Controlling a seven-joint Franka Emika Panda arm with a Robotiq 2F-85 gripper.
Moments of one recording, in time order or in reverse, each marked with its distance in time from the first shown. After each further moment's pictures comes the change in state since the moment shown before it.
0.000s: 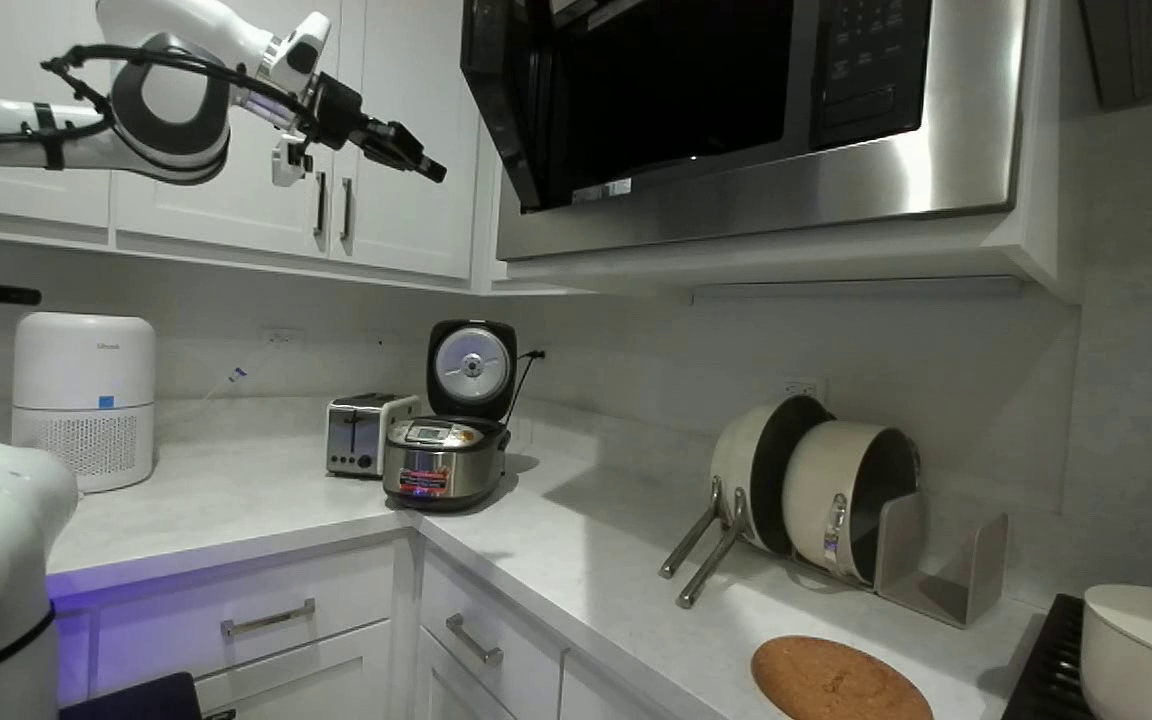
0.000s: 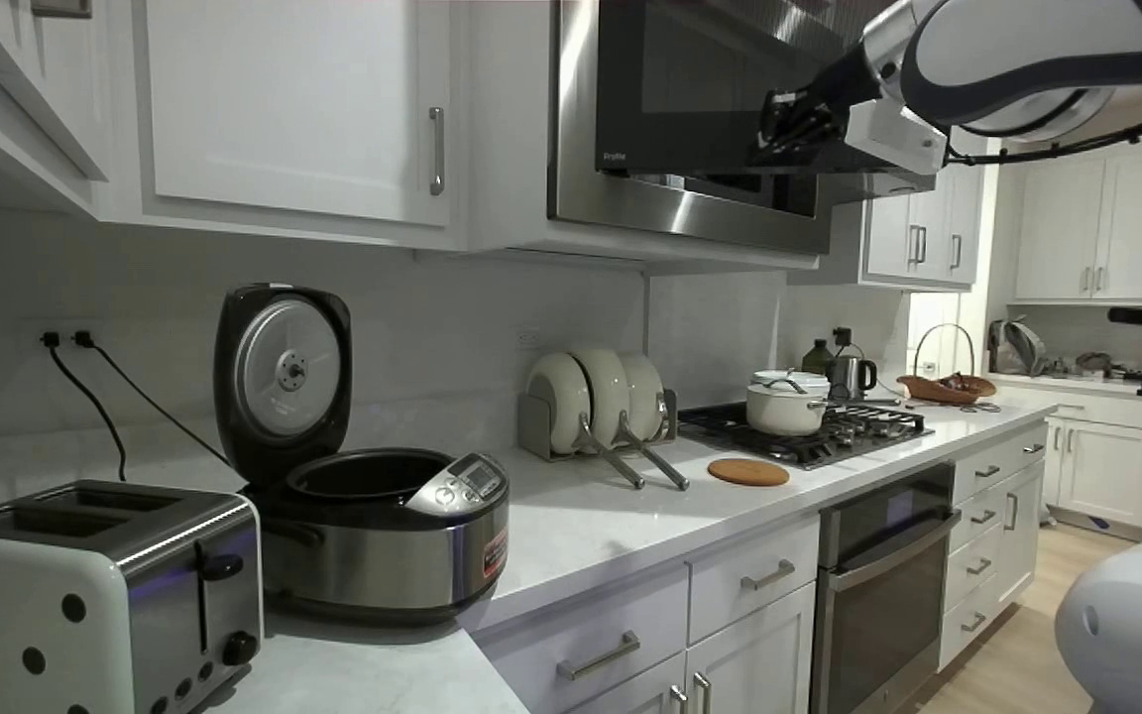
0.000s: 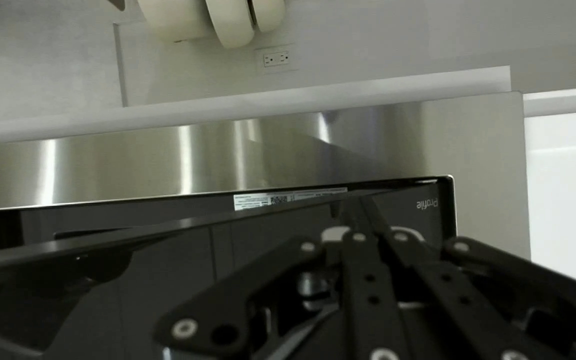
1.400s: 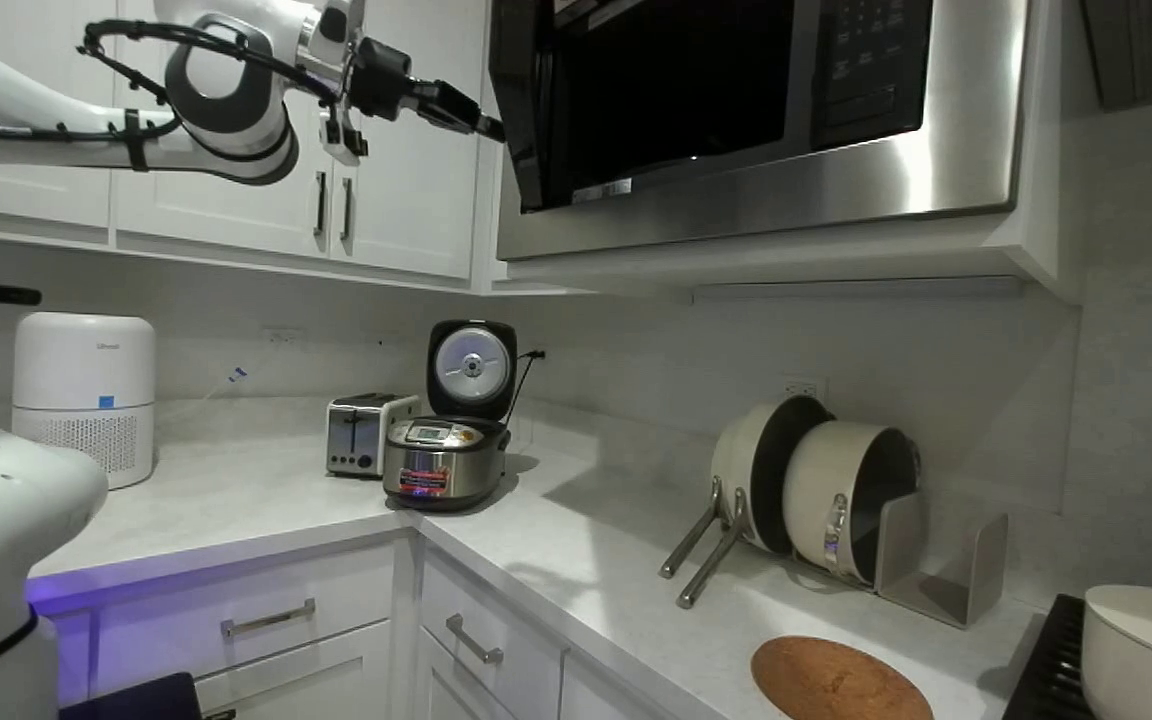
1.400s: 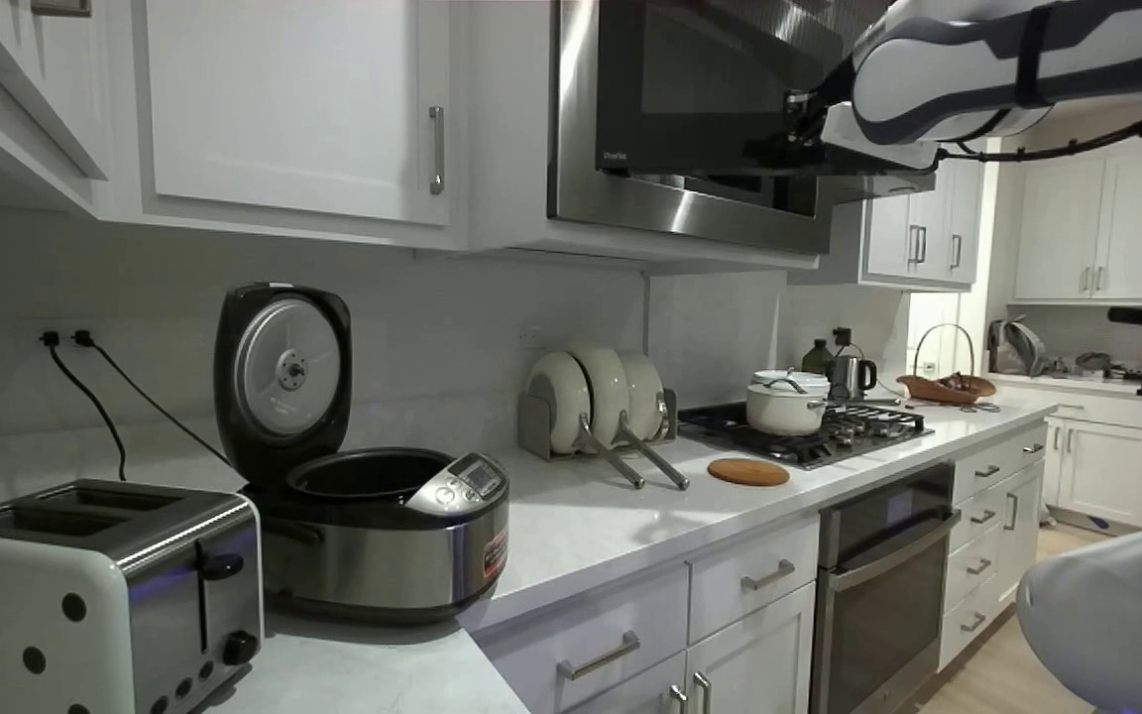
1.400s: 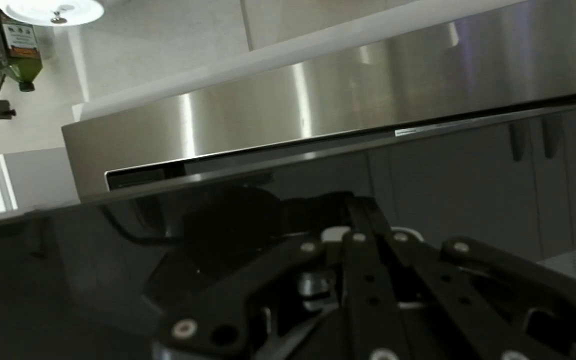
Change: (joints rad) arm -0.292 0.150 0.034 0.115 -0.086 0.103 0.196
